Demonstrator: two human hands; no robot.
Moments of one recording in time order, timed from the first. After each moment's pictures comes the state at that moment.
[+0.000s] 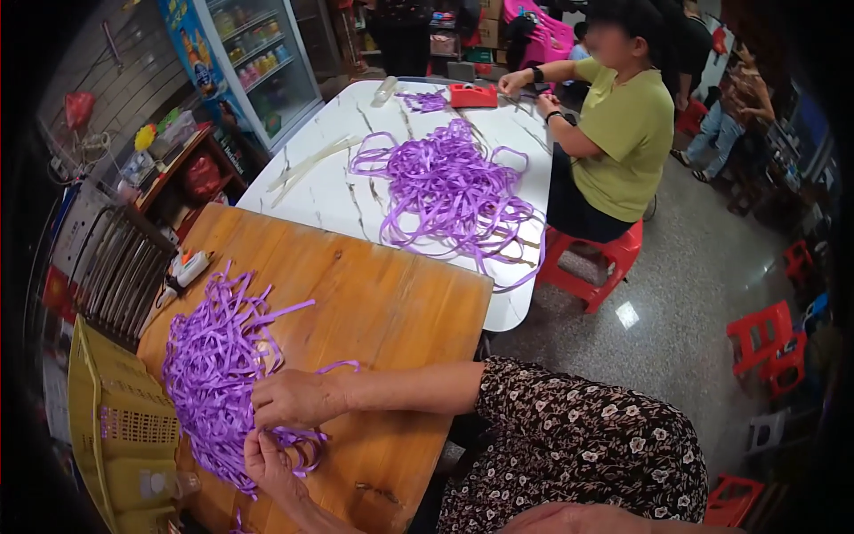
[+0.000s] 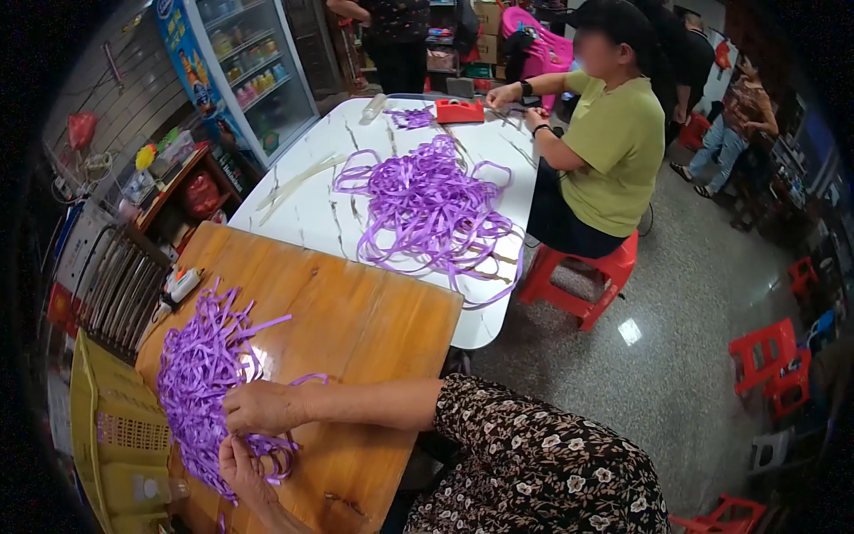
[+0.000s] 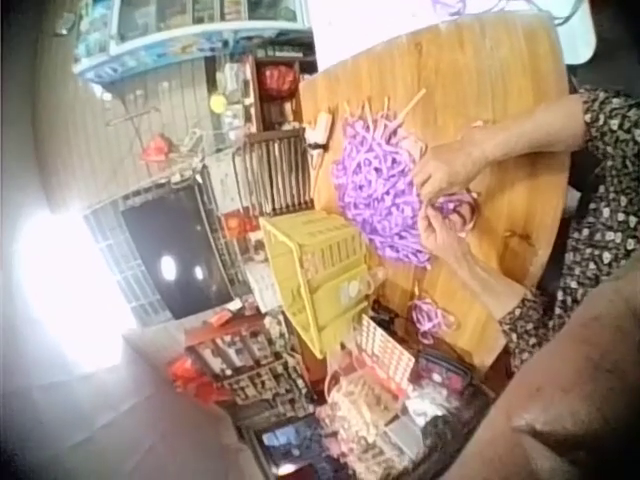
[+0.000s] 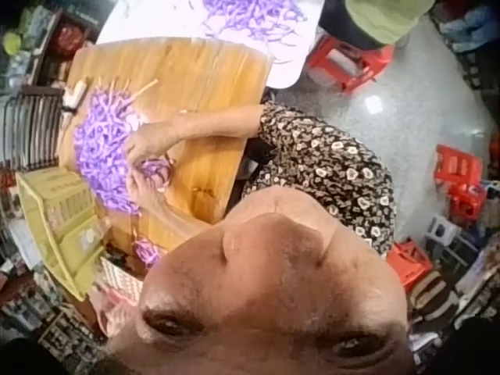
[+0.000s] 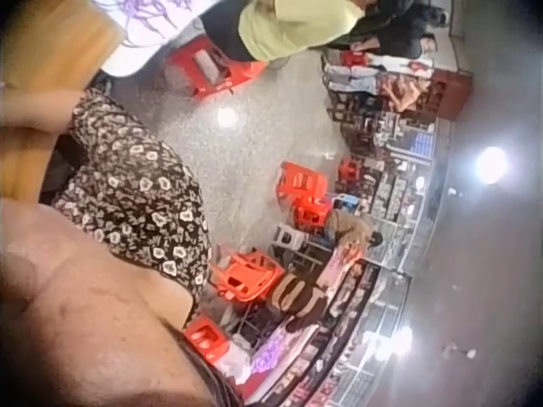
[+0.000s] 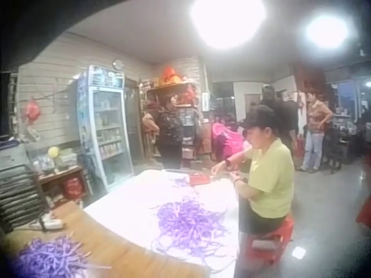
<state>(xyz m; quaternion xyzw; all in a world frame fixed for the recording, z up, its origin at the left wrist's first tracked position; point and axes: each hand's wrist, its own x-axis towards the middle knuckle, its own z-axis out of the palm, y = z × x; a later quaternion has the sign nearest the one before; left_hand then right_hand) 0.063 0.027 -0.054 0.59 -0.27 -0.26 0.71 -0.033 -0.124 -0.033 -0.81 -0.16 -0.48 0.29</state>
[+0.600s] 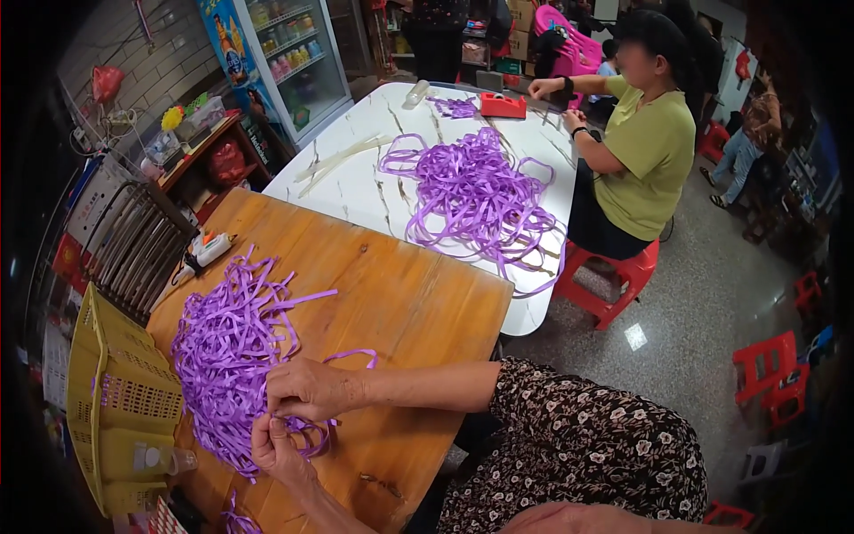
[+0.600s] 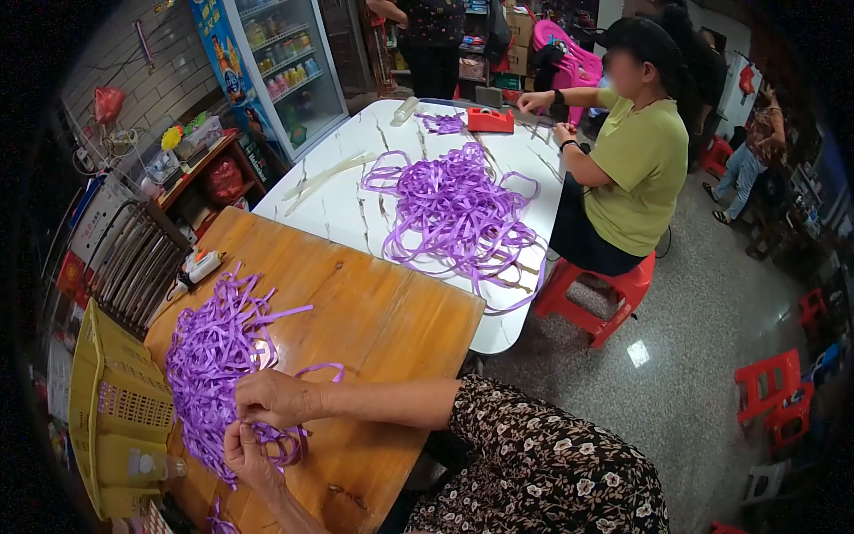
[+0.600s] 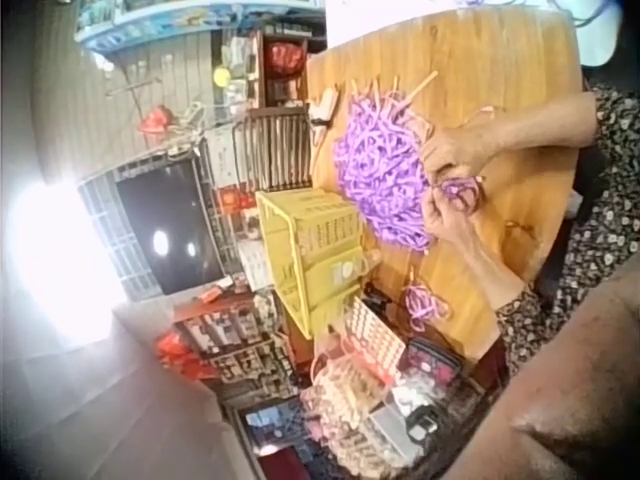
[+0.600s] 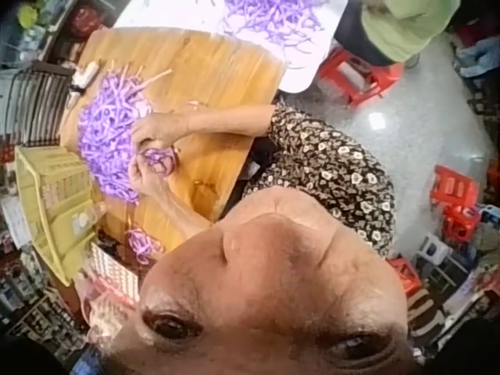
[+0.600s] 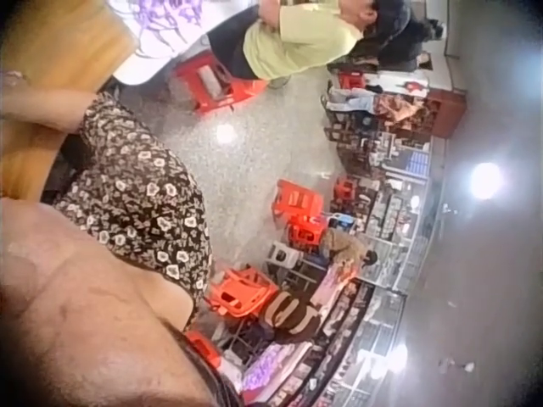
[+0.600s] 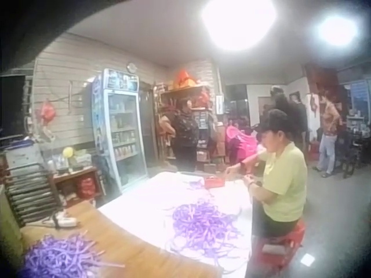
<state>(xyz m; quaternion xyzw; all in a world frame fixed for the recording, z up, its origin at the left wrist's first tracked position) 0.048 0.030 -0.049 0.55 -0.33 -0.19 0.74 -0.039 -0.114 -0.021 -0.78 -0.13 -0.47 0.39</state>
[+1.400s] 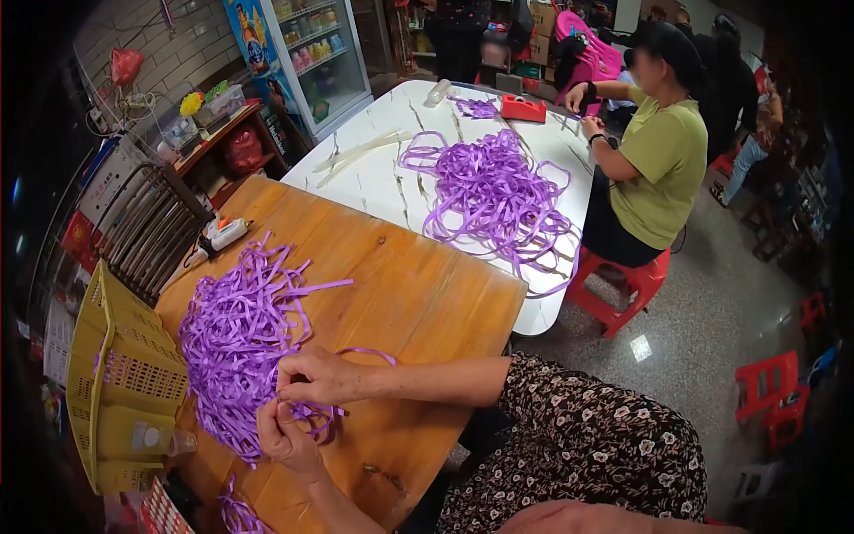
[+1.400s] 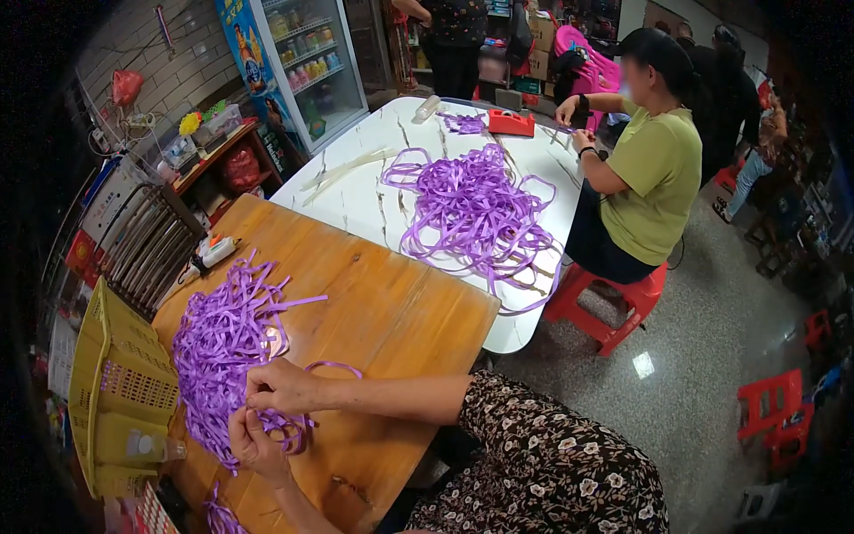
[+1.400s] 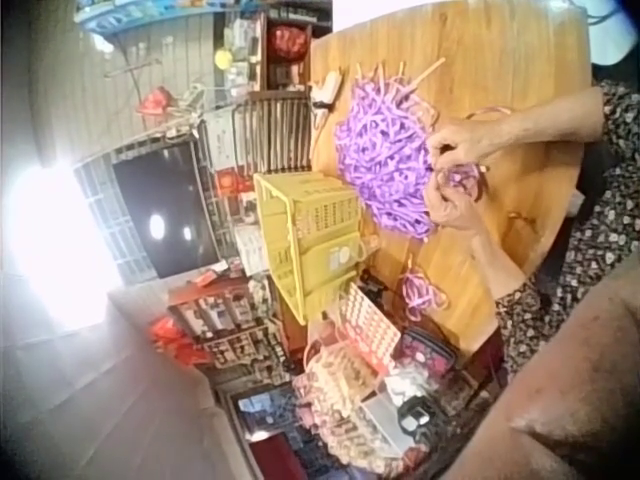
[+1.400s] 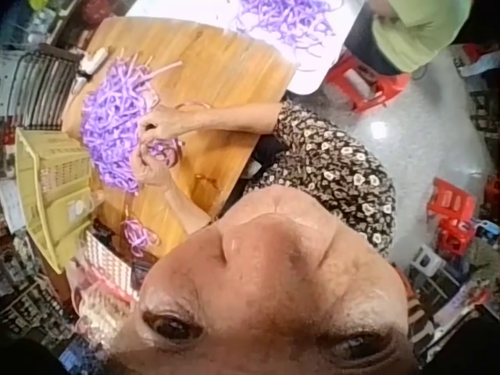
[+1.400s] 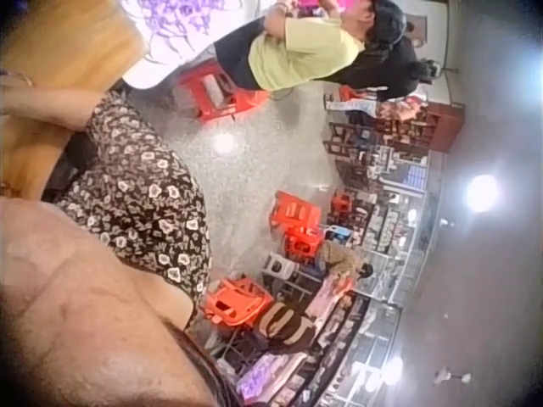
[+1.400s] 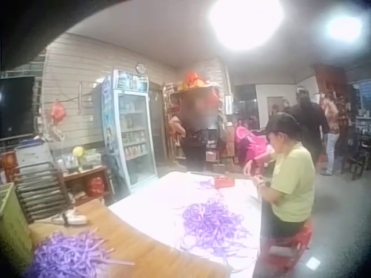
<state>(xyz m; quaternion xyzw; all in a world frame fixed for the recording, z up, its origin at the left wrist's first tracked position) 0.040 0.025 -0.040 0.66 -0.46 0.06 0.59 -0.040 -0.103 -0.019 -0.73 0.03 -0.31 0.61</state>
